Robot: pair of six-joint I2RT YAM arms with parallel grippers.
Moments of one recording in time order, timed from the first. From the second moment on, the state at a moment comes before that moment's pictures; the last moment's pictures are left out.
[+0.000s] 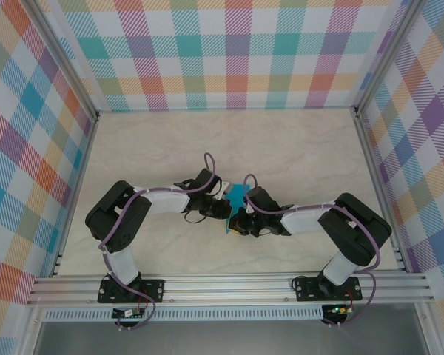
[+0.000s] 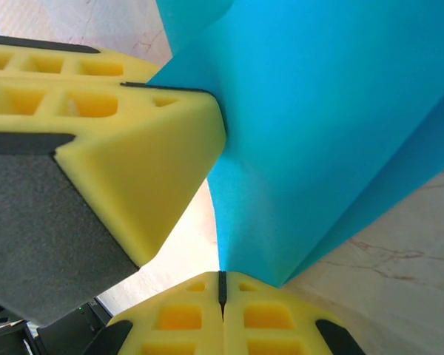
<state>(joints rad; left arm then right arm) -0.68 1.80 0.92 -0.16 0.41 -0.40 0.79 1.62 0.59 0.18 -0.45 1.15</state>
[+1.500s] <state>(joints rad) -0.68 1.80 0.93 -0.16 0.40 -0.37 0.73 1.67 0.58 0.25 -0.47 1.12</state>
